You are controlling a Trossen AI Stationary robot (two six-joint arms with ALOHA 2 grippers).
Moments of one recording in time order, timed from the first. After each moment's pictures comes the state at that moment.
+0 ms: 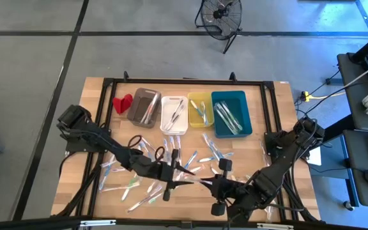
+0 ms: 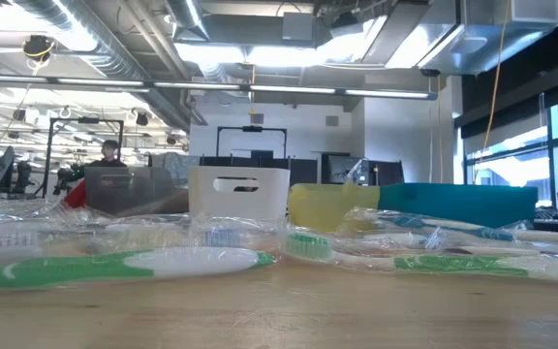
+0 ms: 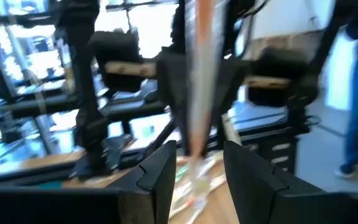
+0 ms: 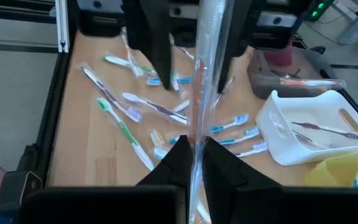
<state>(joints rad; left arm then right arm) -0.51 1.69 0.95 0.80 -0.36 0.12 0.81 1.78 1.59 -0.73 0.86 0.57</state>
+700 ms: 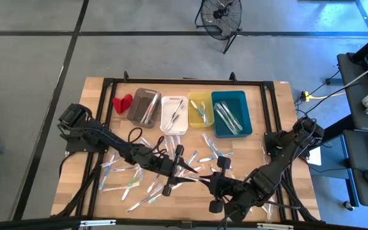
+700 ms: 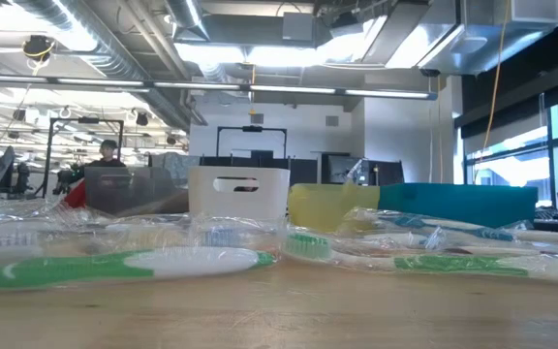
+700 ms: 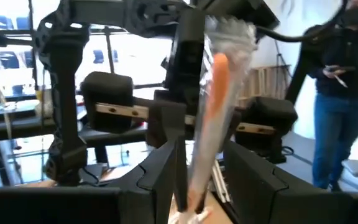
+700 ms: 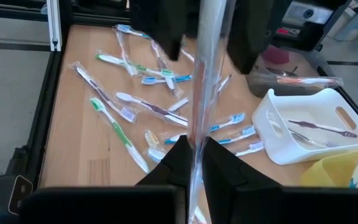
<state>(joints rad) -0.44 1.69 0.95 0.90 -0.16 0.07 0.78 1.78 1.59 -0.73 0.84 0.56</state>
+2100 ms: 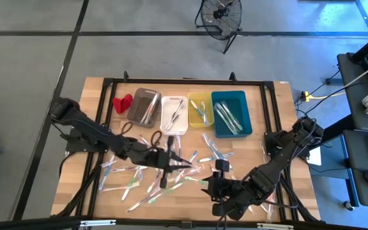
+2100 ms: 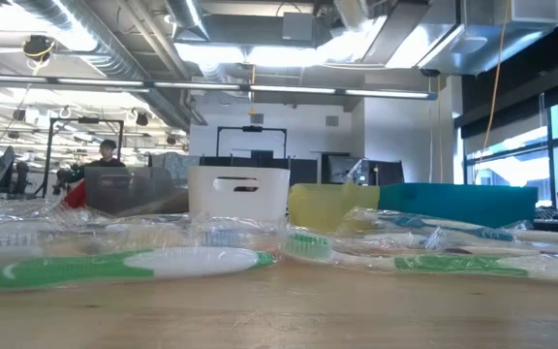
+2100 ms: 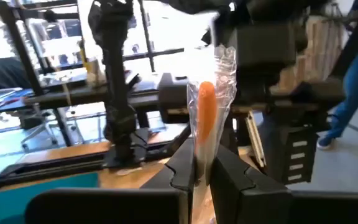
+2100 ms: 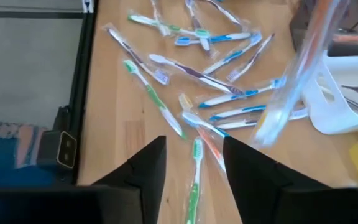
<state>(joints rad) -0.45 1.48 0.95 0.53 -0.36 0.09 0.77 1.78 1.59 -0.79 0.63 0.63</state>
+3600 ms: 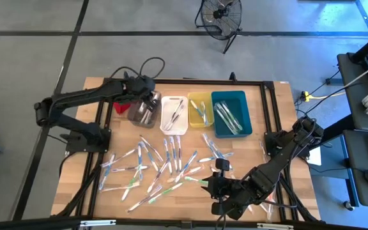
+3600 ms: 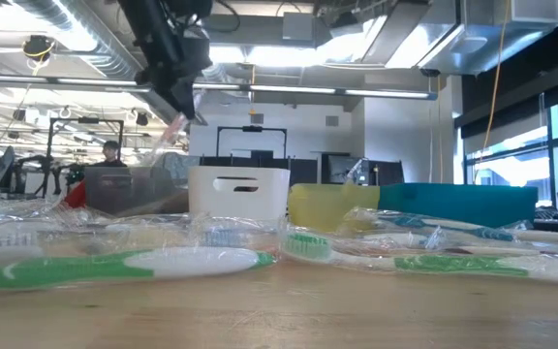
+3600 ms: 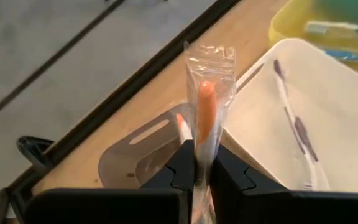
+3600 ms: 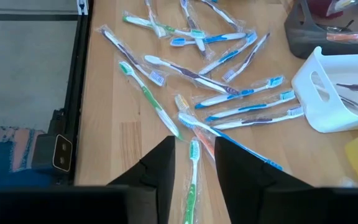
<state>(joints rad) 0.42 1.29 1.10 -0.79 -0.39 -0.28 0.77 1.78 1.59 -0.79 0.64 0.65</state>
